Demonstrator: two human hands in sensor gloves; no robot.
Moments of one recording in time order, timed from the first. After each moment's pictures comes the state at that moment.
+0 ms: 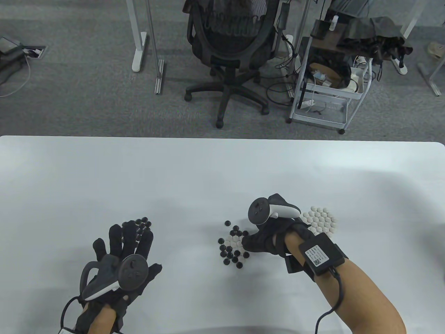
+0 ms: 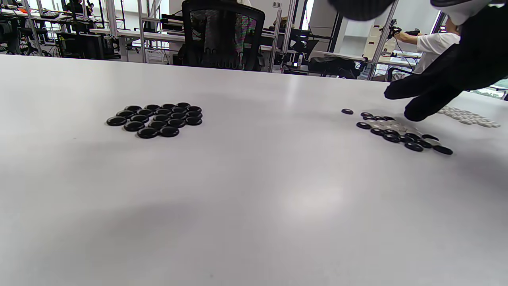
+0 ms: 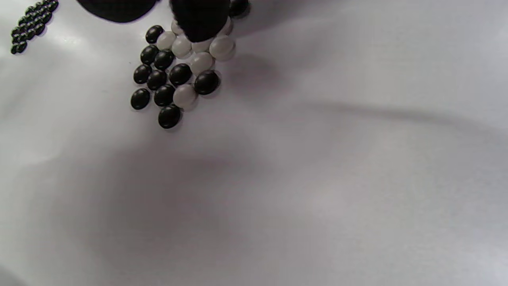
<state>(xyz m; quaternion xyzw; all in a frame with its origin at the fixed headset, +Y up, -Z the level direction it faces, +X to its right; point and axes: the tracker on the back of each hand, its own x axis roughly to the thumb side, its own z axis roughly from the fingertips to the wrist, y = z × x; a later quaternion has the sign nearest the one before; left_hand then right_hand) -0.236 -0.702 -0.221 -0.12 -0.14 0.05 0.98 0.115 -0.745 -0.374 0.23 0.47 0.85 0.07</state>
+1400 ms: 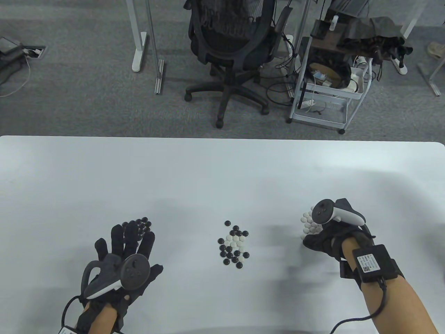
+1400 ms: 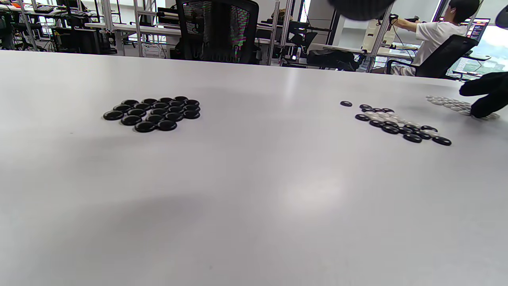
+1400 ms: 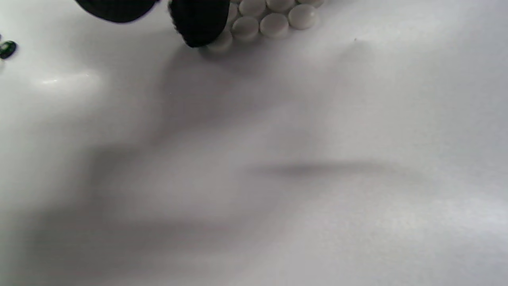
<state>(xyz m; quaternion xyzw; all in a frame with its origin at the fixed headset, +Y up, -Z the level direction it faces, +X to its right) -0.234 -0.703 -0.221 -0.13 -0.14 0.04 0.98 0.272 -0.744 -0.373 0.05 0.45 0.89 0.06</state>
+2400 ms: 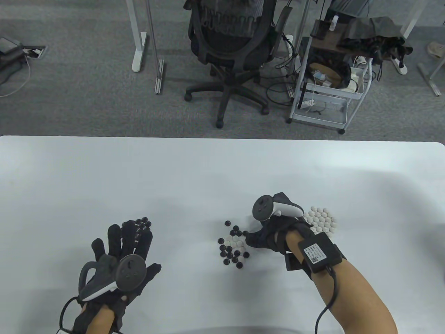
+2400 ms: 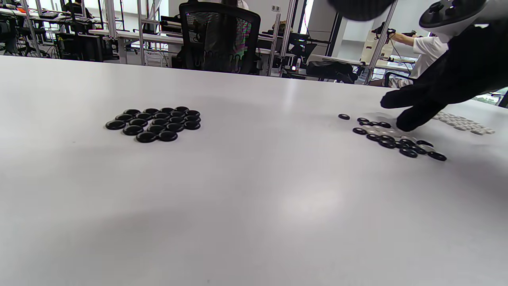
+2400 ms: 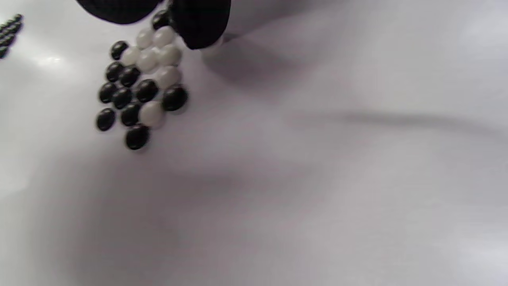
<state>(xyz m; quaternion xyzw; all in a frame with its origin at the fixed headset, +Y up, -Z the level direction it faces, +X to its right) -0.238 -0.698 -0.219 -0.11 -0.14 0.05 0.98 0.137 -0.751 -0.387 0.17 0.46 0.87 0.06</state>
